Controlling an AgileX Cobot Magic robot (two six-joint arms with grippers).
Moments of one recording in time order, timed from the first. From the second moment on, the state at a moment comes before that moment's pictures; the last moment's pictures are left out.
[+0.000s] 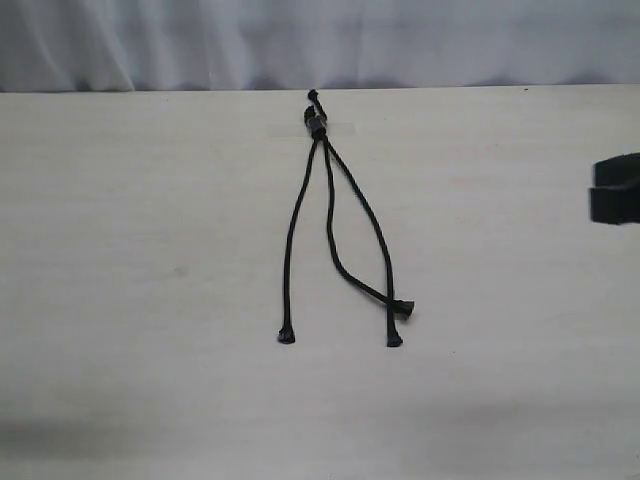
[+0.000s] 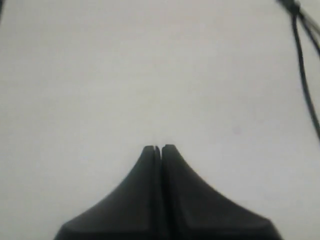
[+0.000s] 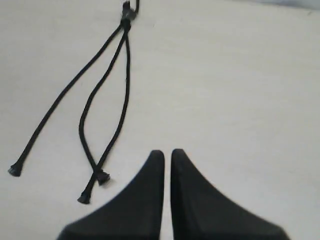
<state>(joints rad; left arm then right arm) 0.12 0.94 -0.81 -0.06 0.79 0.03 0.10 0.96 -0.71 0.29 0.58 -0.30</state>
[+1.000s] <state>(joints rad) -0.13 1.59 -1.01 -0.12 0.69 0.08 0.50 2.10 -1.33 0.12 0.77 -0.18</state>
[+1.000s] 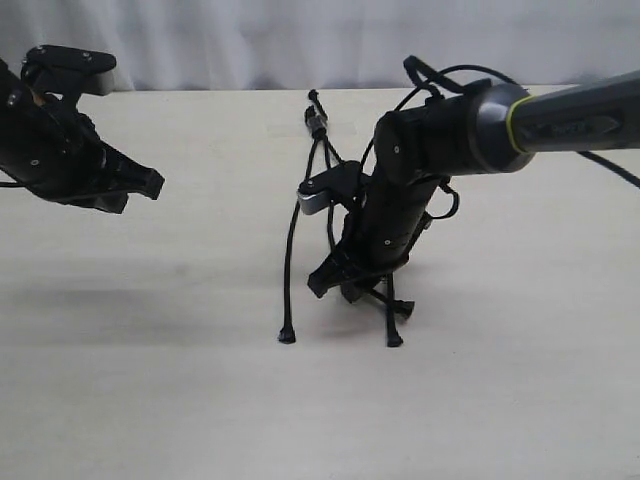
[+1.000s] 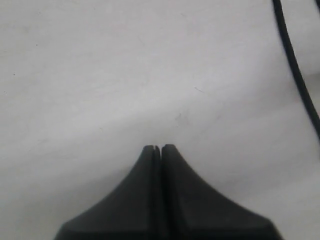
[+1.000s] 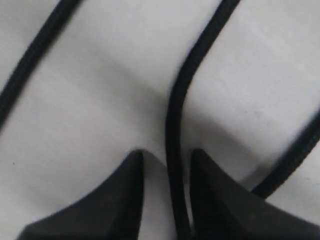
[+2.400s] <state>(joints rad) -0.13 1.59 -1.01 -0.22 0.55 0.08 0.70 2.09 -1.37 0.10 0.69 0.19</state>
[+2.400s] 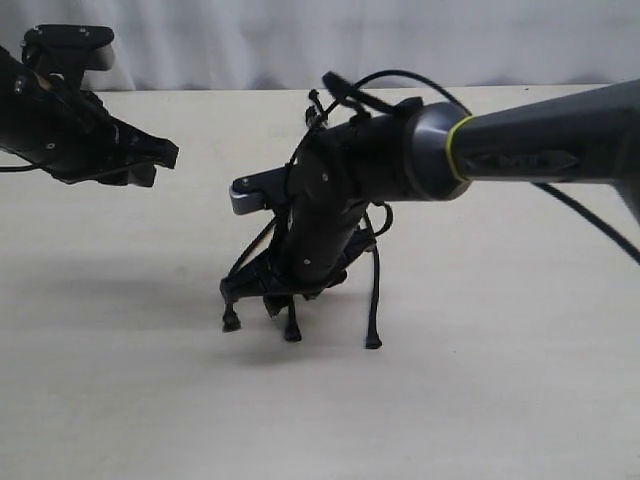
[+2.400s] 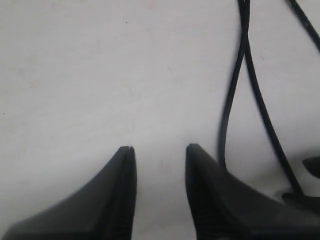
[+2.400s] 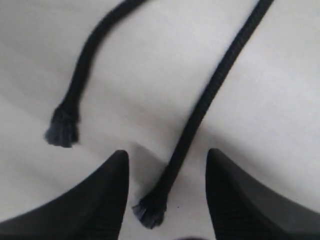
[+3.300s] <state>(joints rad) -0.13 1.60 -1.01 -0.37 0.40 0.08 0.52 2.01 -1.32 -0.23 0.91 0.24</state>
